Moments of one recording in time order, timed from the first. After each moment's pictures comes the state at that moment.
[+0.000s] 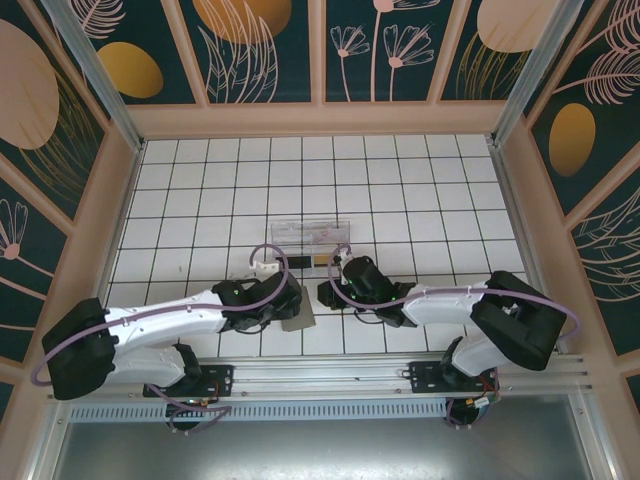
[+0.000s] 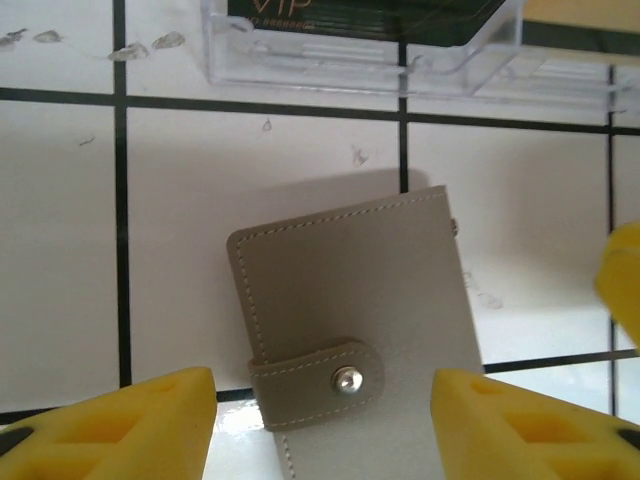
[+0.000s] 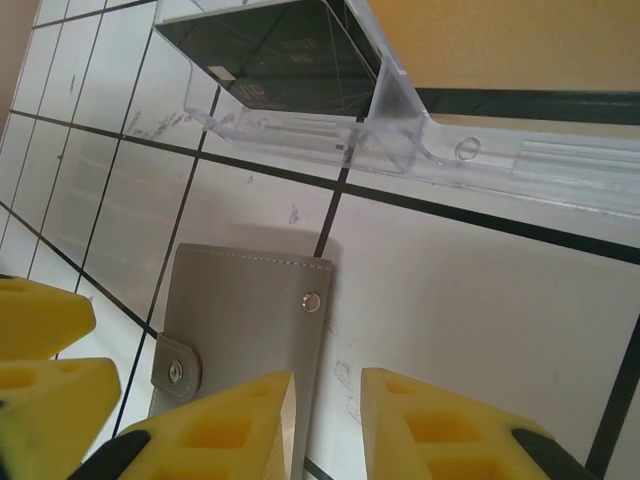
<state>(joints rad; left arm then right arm) -1.07 1.25 0.66 -0.56 -0.28 -1.08 0.97 1.43 0.47 0.29 -0.10 0.79</state>
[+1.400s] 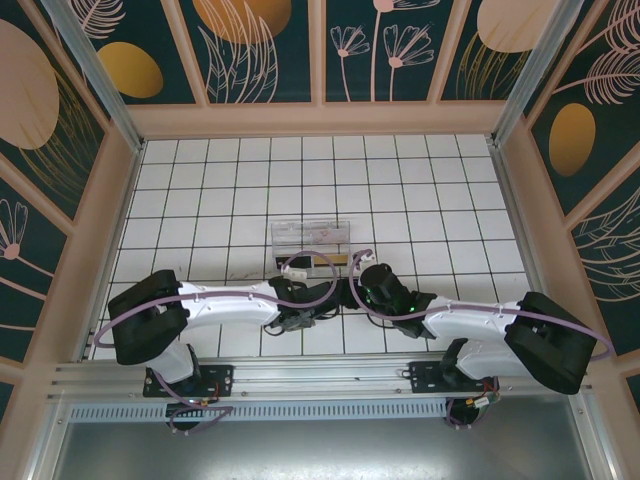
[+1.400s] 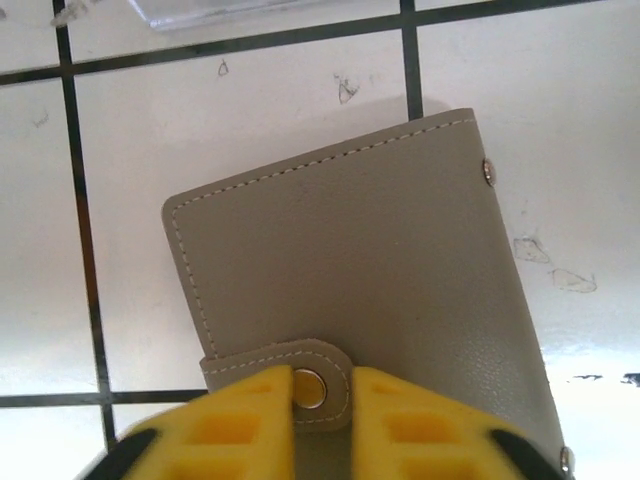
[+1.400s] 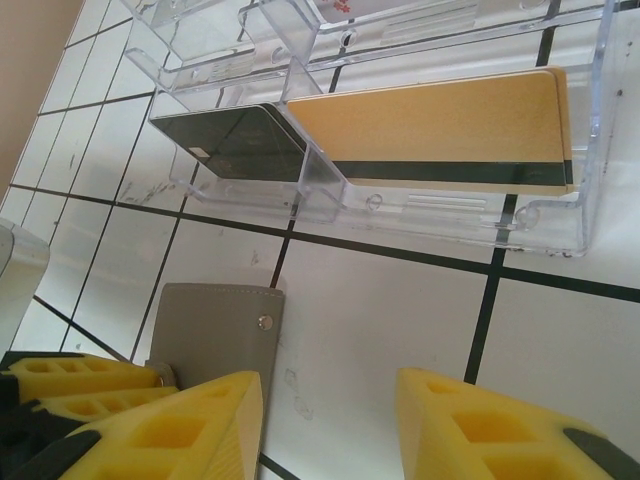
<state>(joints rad) -1.18 1.62 0.89 -0.74 -0.39 -1.10 0.97 1.23 0.35 0.29 0.05 0.79</state>
